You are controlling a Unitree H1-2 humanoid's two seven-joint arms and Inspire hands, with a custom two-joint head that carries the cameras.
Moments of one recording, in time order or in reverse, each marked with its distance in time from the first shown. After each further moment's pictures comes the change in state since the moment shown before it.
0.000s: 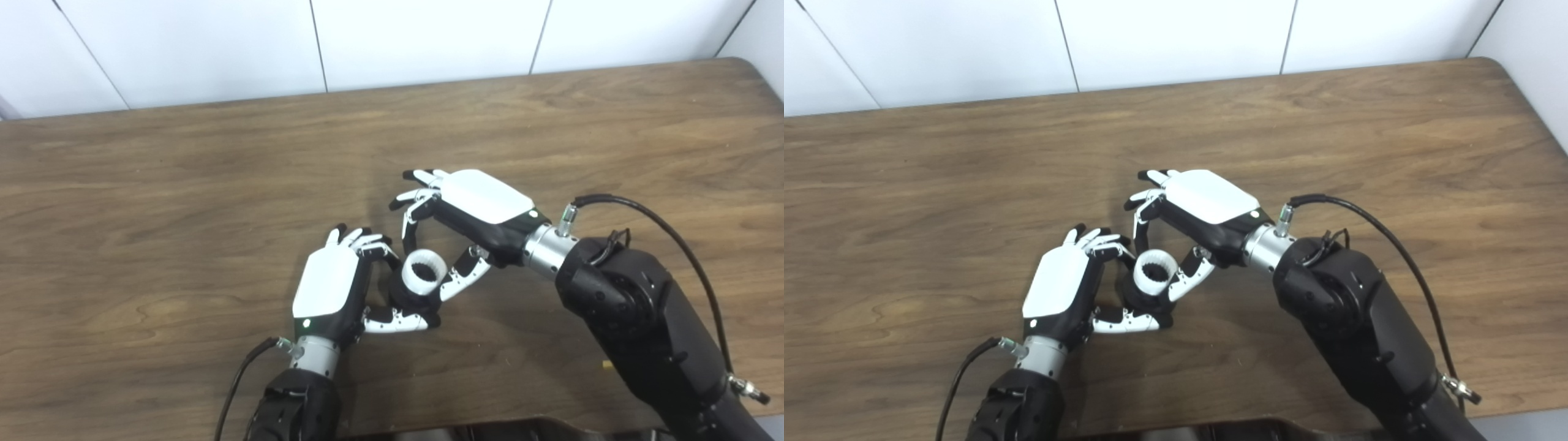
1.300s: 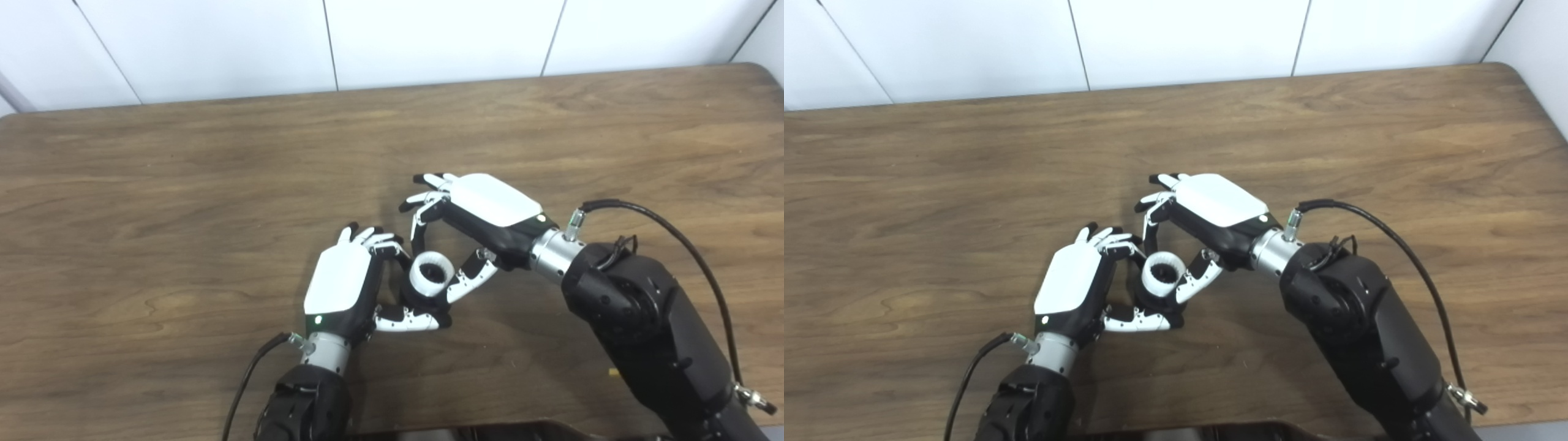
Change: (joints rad) left arm 0.000 -0.015 -0.009 -0.004 0.015 0.019 -0.012; right arm 0.002 0.004 0.000 0.023 -0.003 -0.001 -0.002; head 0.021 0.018
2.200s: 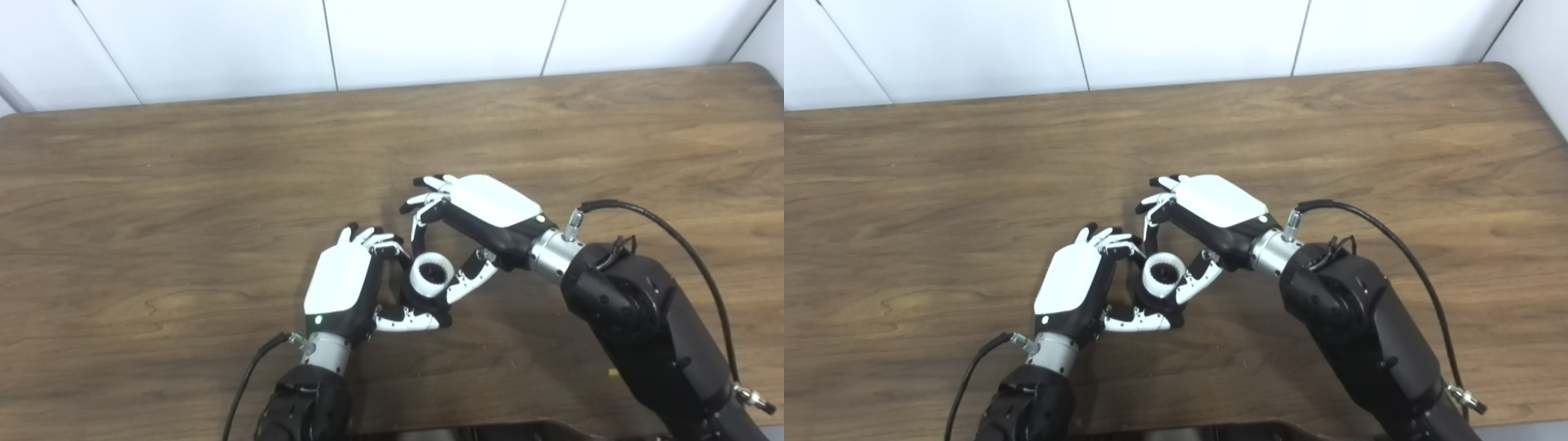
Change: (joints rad) left arm 0.001 -0.002 -0.001 -0.009 0.001 0.009 -0.009; right arm 0.000 0.001 0.000 0.007 -0.002 -0.002 0.000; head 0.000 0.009
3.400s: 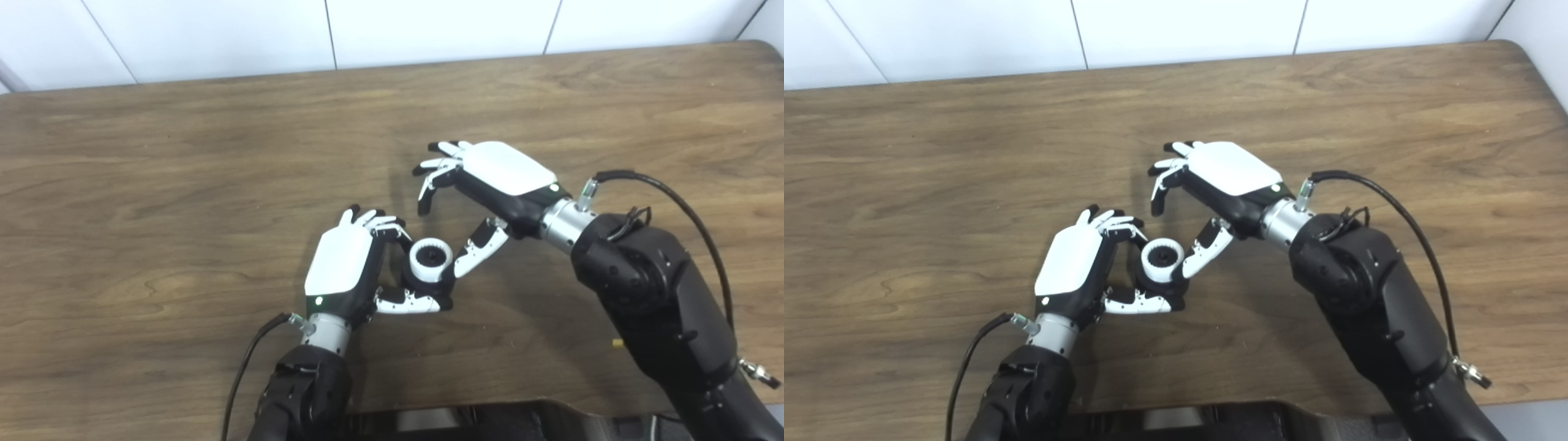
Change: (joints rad) left arm 0.001 0.002 0.001 -0.011 0.000 -0.002 -0.020; right arm -0.021 -0.016 -0.061 -0.008 -0.031 0.012 0.030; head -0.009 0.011
